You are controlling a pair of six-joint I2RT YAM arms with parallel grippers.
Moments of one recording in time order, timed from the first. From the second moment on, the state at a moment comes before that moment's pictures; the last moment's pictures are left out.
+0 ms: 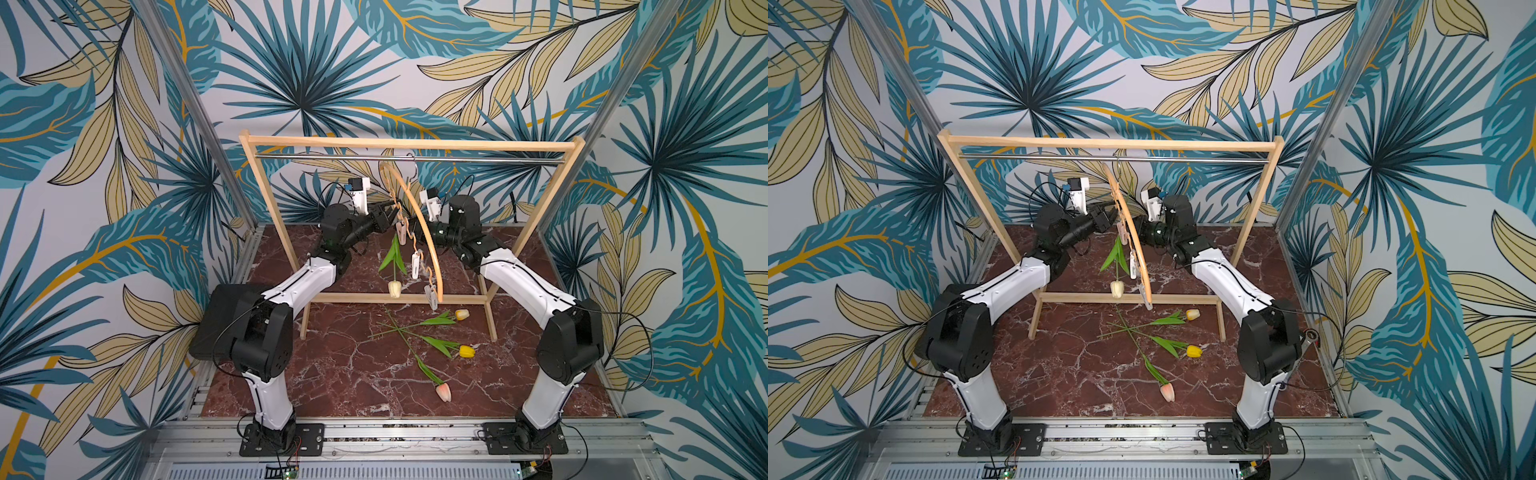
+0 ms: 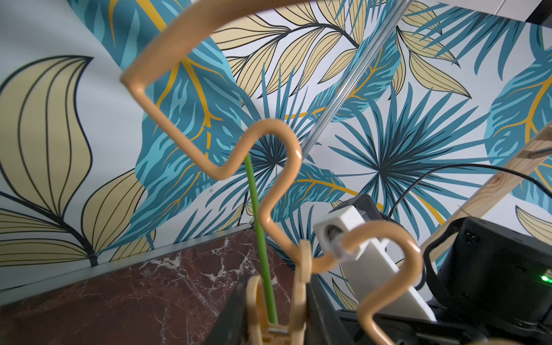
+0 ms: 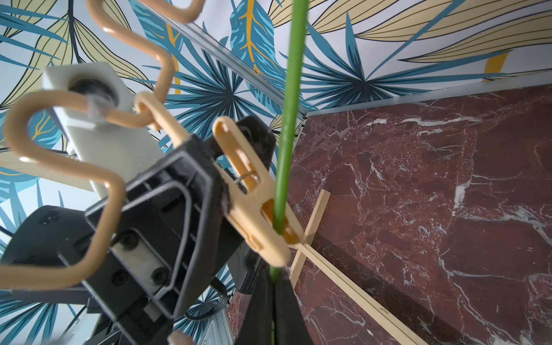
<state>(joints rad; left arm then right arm) -0.36 1.82 1.42 0.58 0.51 -0.69 0.42 1.81 1.62 -0.08 -0.60 0.75</state>
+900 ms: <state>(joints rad) -0.35 1.68 1.26 0.50 0.39 -0.69 0.41 1.80 1.58 -0.16 -0.54 0.71</state>
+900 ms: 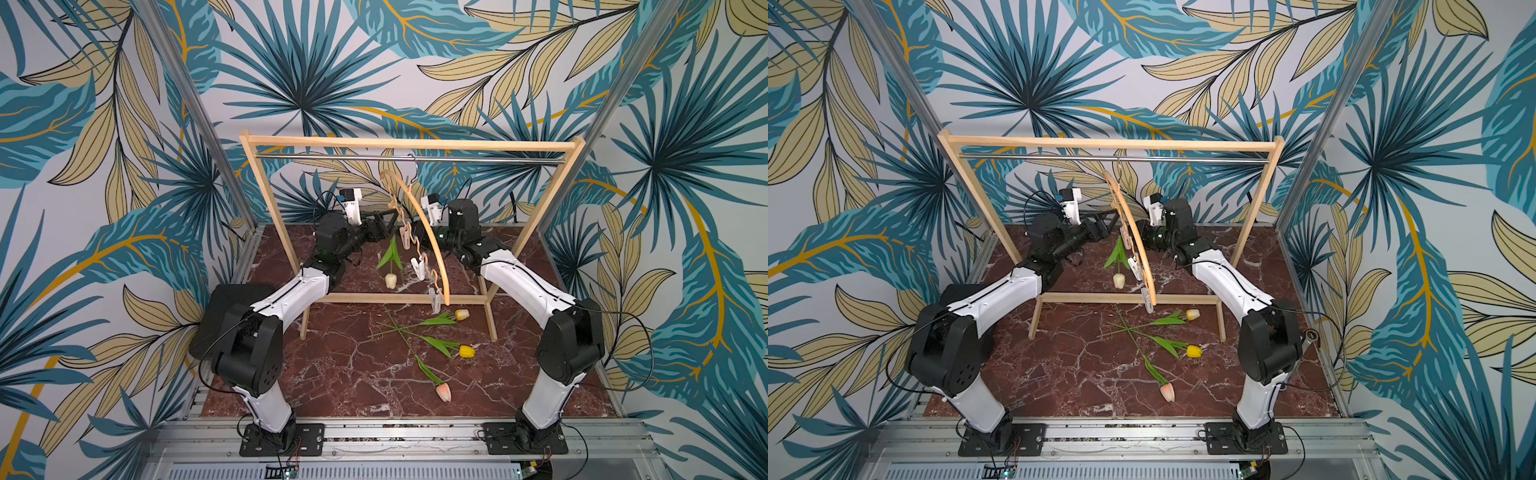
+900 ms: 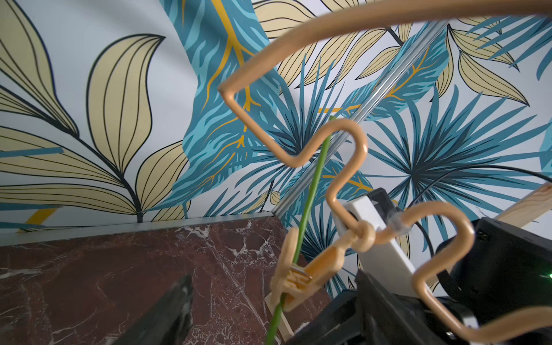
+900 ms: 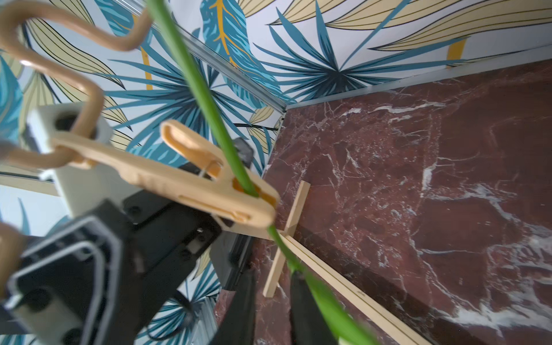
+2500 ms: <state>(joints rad) -0.54 1.16 1.01 -0.20 -0.12 -0.65 0.49 1.39 0.88 -0.53 -0.31 0.54</state>
